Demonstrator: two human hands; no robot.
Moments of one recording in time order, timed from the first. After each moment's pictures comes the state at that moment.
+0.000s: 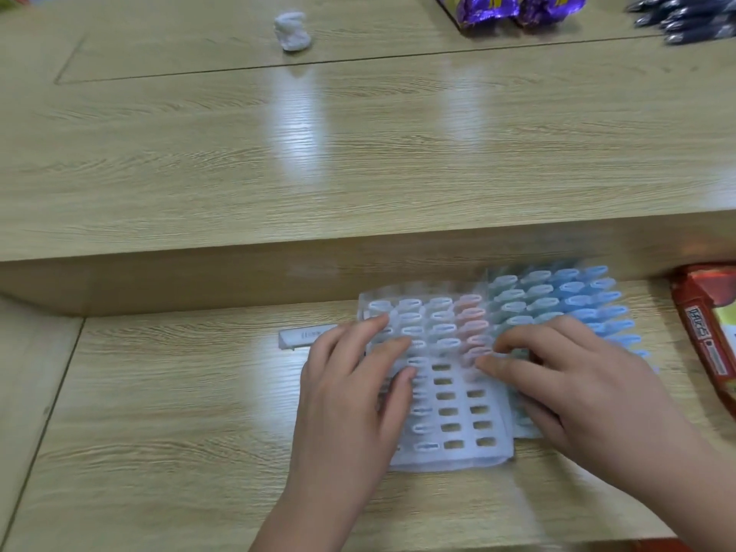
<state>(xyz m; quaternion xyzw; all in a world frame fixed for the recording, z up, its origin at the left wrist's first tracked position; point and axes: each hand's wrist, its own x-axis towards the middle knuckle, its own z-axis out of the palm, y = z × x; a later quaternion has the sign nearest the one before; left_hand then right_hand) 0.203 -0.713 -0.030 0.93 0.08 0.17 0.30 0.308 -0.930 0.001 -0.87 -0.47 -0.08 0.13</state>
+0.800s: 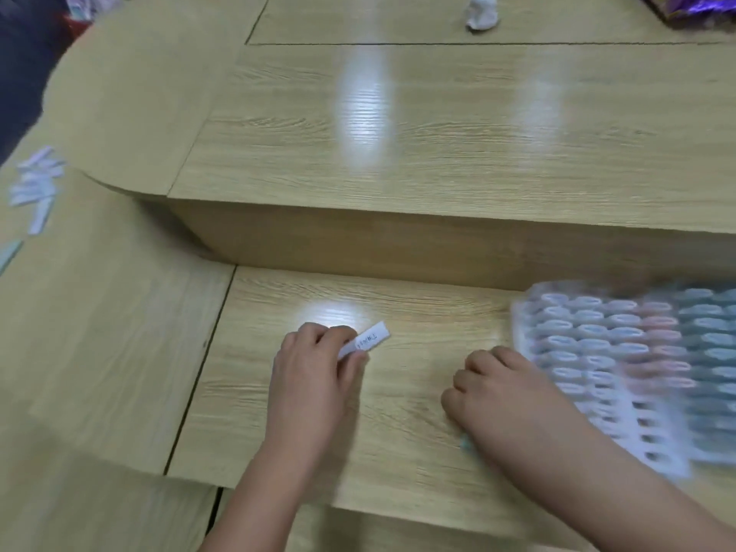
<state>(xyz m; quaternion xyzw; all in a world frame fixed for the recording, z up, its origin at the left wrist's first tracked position) 0.125 -0.551 -0.064 0.93 0.28 0.08 0.23 0.230 -0.742 -0.012 -0.80 -0.57 0.14 -0.13</state>
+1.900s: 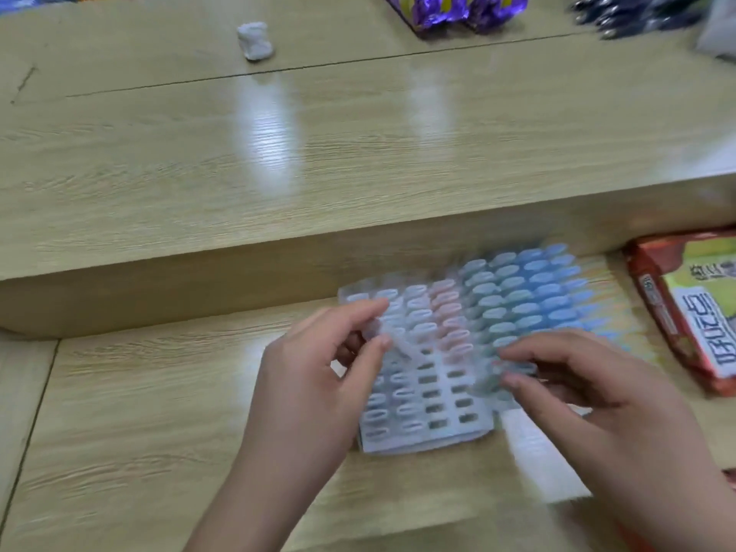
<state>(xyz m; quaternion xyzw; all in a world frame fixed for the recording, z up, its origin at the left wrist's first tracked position) 0.206 -0.698 0.026 0.87 0.08 0.15 0.46 0.251 -0.926 0.029 -0.85 -0.19 0.00 0.50</state>
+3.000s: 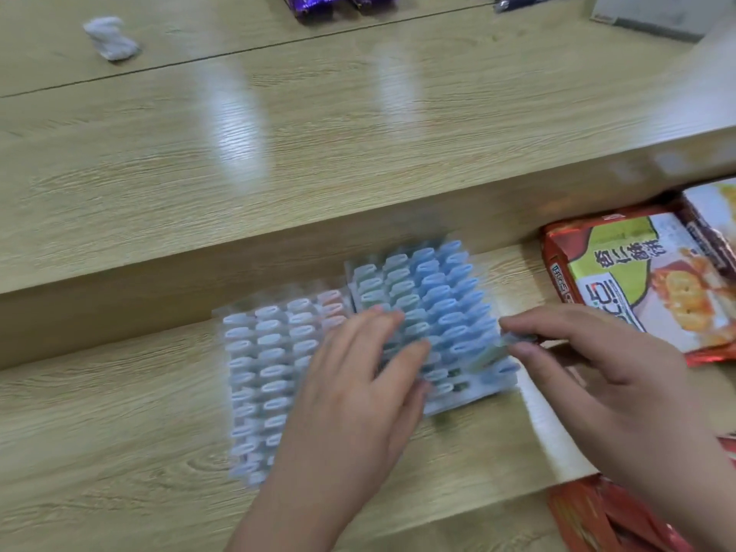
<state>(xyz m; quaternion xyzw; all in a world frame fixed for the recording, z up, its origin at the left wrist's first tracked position) 0.248 -0.811 -0.021 0.97 -0.12 0.11 0.20 0.298 -1.031 0.015 -0.87 -0.21 -0.07 0.43</state>
